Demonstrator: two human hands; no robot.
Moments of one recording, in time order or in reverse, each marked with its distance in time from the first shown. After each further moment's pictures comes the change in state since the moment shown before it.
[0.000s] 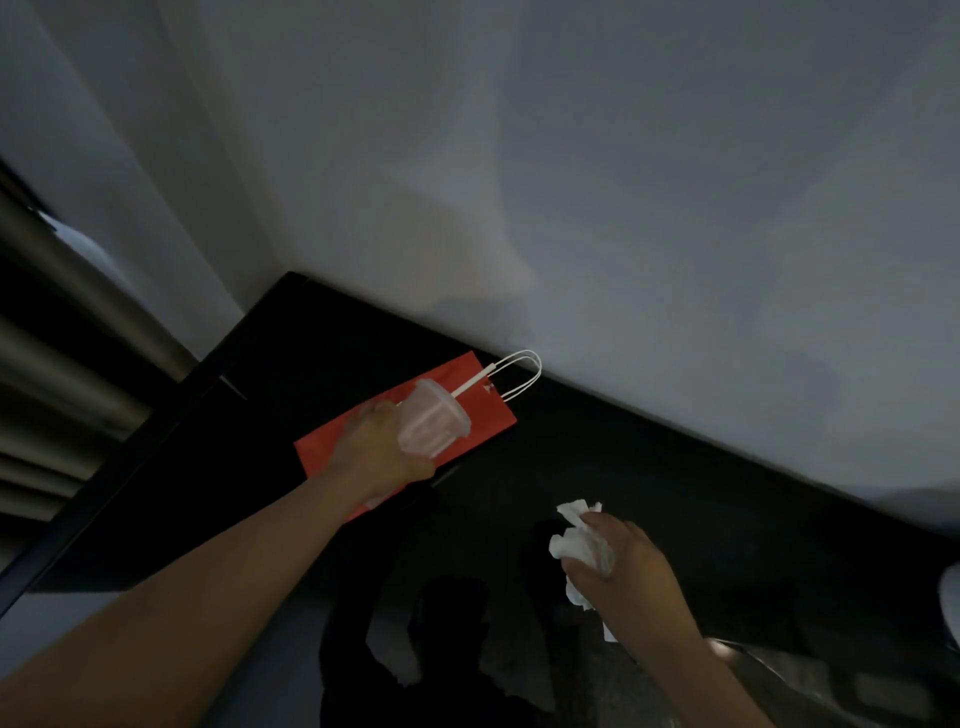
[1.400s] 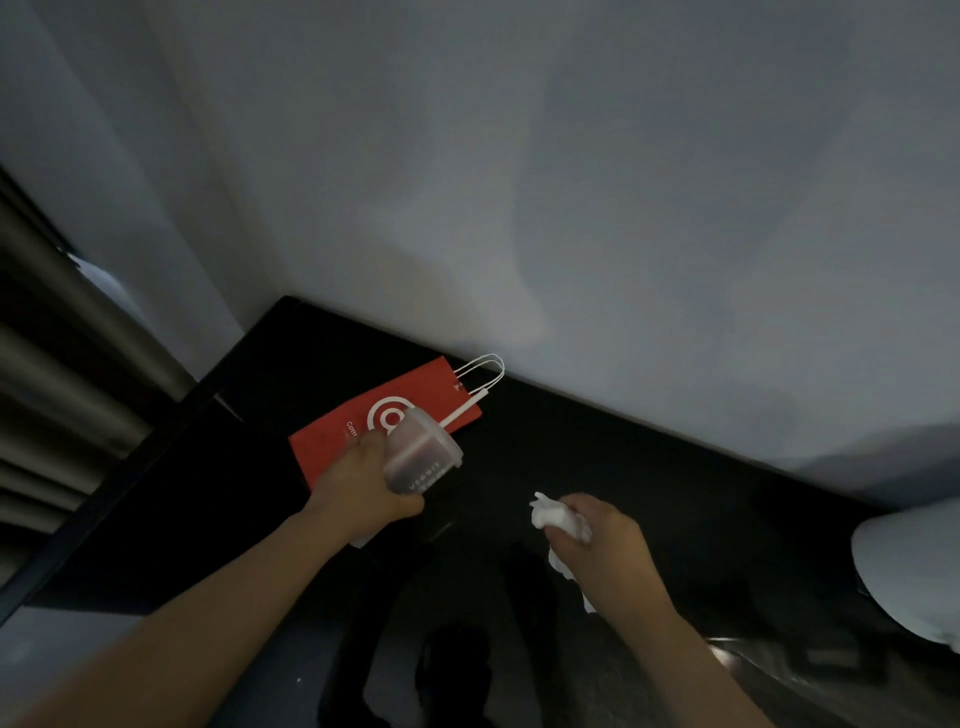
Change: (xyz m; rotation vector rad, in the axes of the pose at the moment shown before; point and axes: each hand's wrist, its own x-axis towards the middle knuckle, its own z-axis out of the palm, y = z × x) left_hand -0.099 0.029 -0.007 -0.023 0.017 0.089; right_hand -0.061 -0.016 -0.058 0.162 -0.013 -0.056
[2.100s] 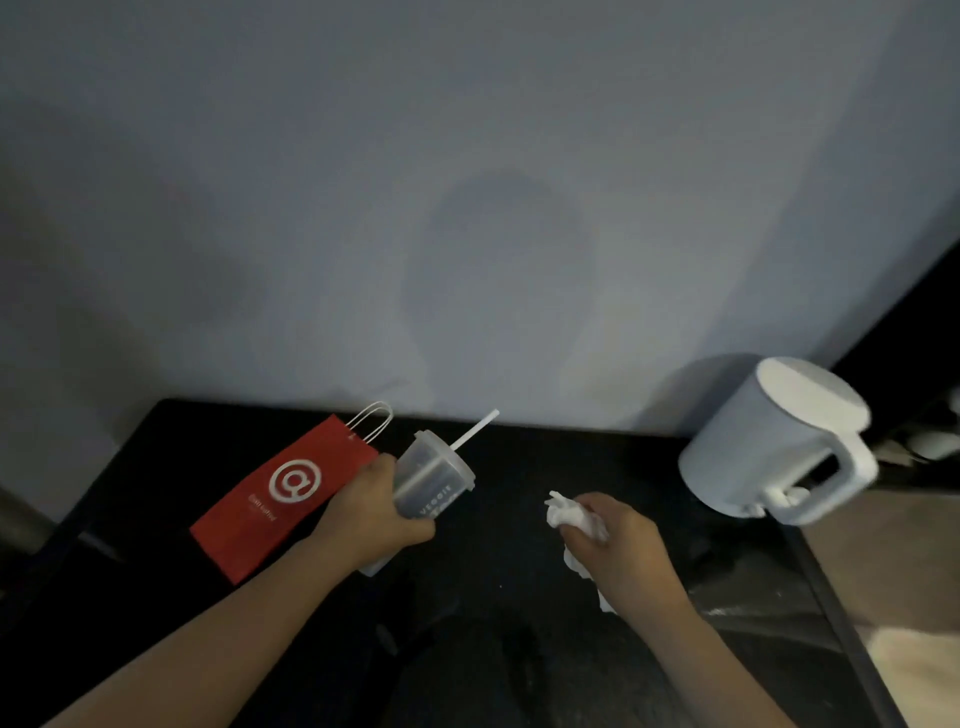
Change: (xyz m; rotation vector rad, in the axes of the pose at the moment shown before) left_hand -0.058 0.109 0.006 -0.046 -0.070 0.360; right_hand -0.130 0.030 -0.076 0.069 0.398 0.074
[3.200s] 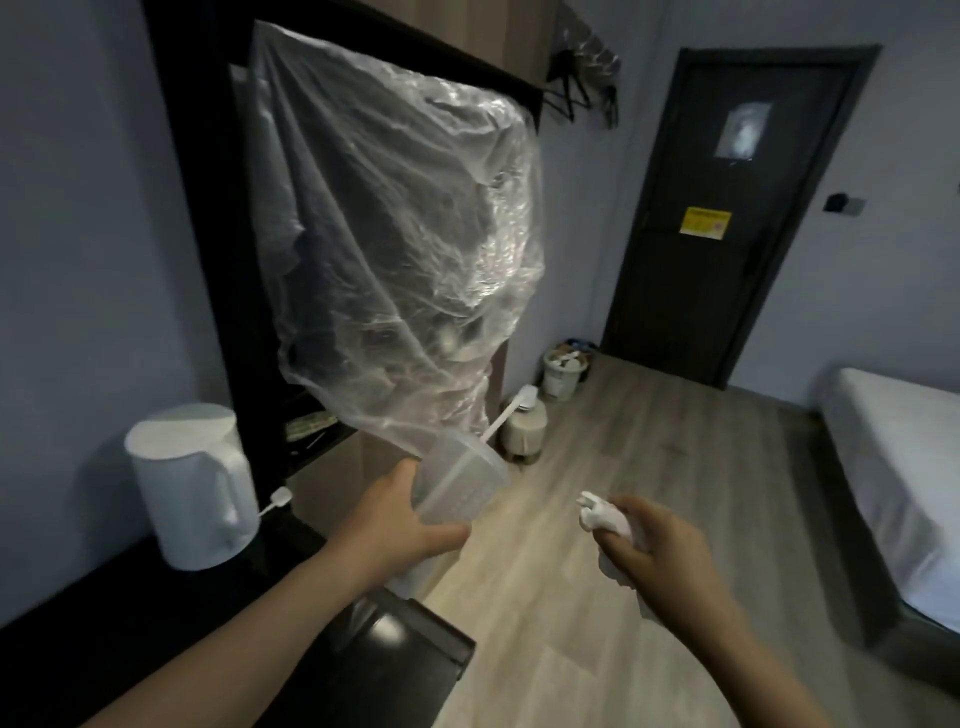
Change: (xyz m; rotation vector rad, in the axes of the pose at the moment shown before) left_hand -0.216 0.461 0.239 -0.073 -0.626 0.910; right_hand -0.417 0.198 -0.286 0.015 0.971 0.431
